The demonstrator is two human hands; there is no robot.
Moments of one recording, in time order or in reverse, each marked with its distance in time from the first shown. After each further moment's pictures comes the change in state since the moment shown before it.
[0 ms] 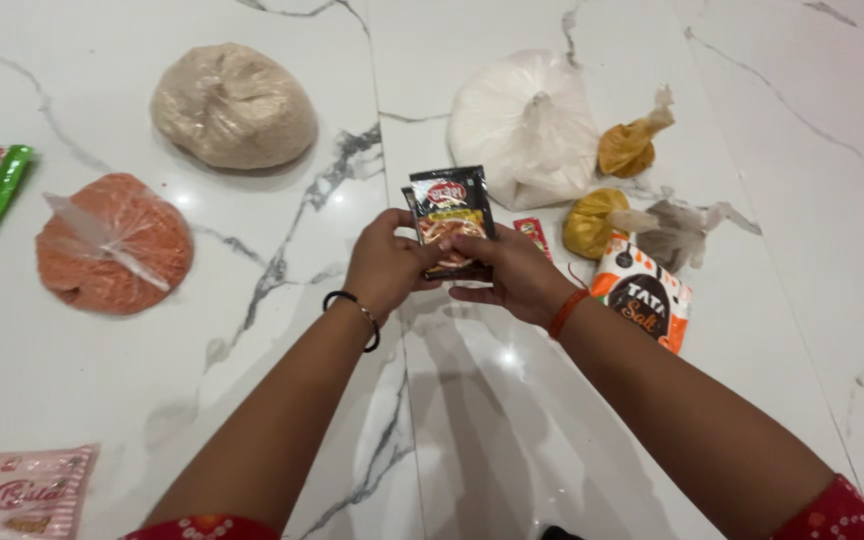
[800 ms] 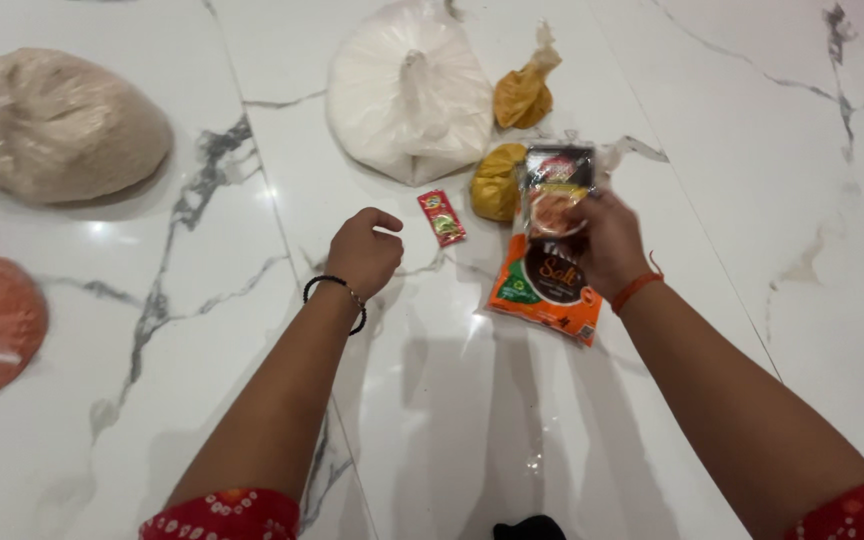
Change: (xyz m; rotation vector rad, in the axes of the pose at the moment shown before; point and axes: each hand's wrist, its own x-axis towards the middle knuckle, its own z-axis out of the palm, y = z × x) left_hand 0.061 -0.044 0.078 0.516 -0.030 0.014; right_hand -0.050 0.029 -0.190 0.284 0.660 -0.252
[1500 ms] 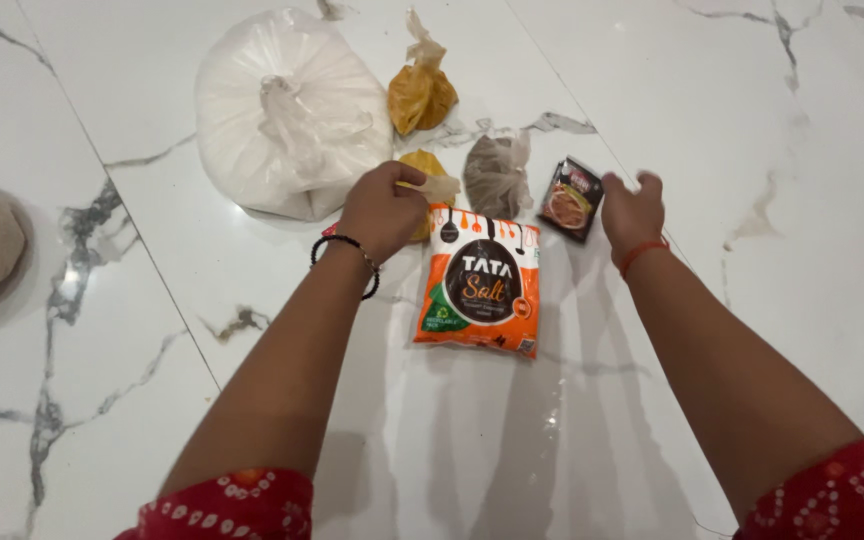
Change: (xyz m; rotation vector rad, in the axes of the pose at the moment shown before) left_hand 0.079 0.097 0.109 0.026 -0.178 0.281; right_hand 0.102 0.013 -0.145 -0.417 0.573 -0.115
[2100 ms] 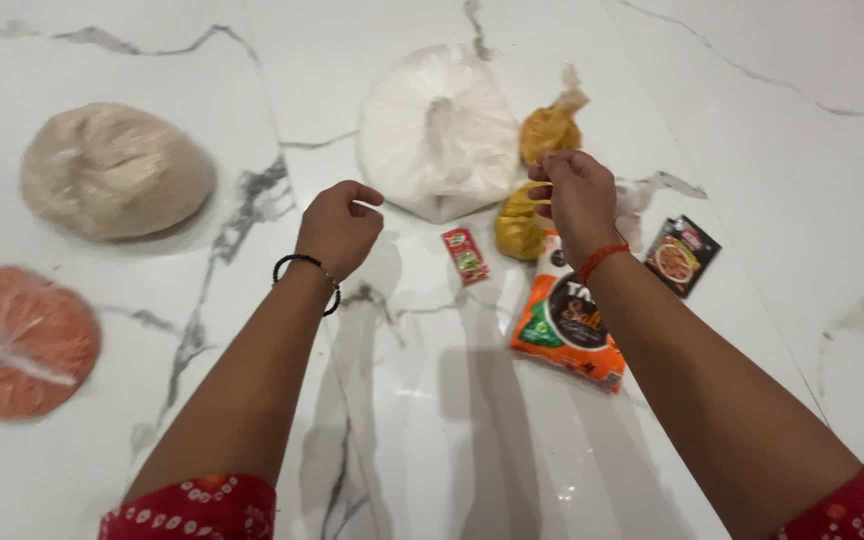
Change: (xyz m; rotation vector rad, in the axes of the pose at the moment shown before) left_hand -0.093 -0.027 -0.163 0.154 0.310 -0.217; right_hand -0.146 -0.133 0.130 0.264 -0.564 -0.186
